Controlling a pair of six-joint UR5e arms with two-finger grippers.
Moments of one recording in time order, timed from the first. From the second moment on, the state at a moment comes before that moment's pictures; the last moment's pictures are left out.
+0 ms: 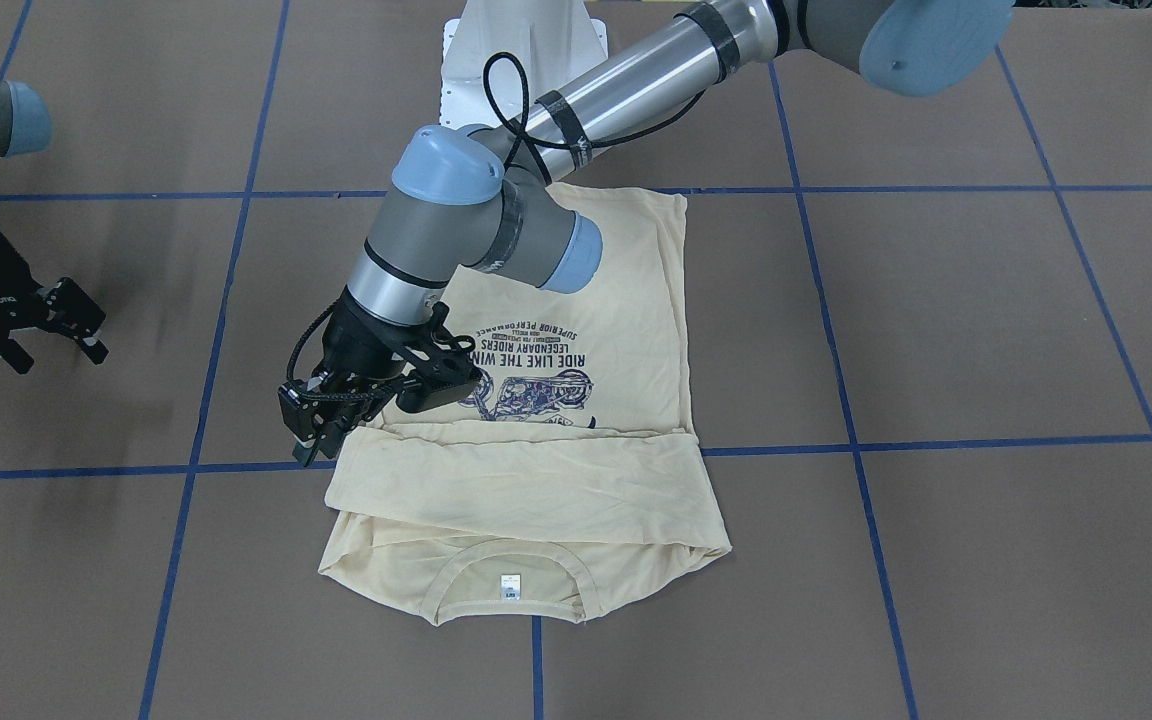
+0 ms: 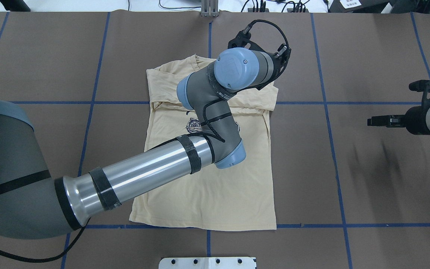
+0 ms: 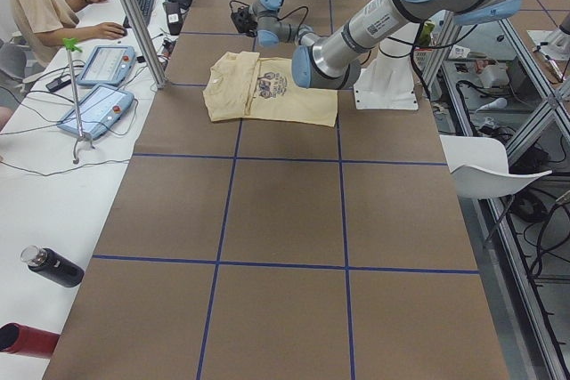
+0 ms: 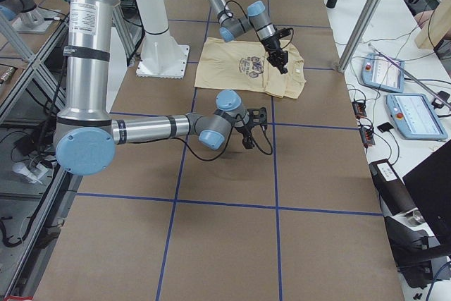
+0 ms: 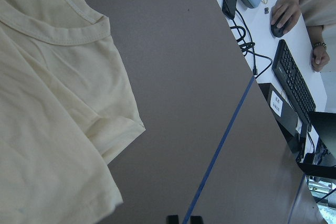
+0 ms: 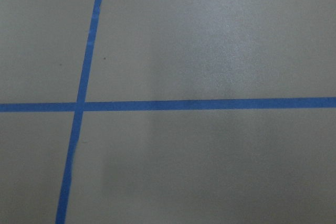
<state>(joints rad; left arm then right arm) -0.54 -2.84 -0.78 -2.55 -1.56 -2.06 0.90 -1.67 1.68 -0.65 1.95 1.03</state>
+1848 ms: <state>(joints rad) -0.75 -1.87 -1.87 -2.18 -2.03 -1.12 0.00 -1.43 2.12 -1.43 1.29 2.39</state>
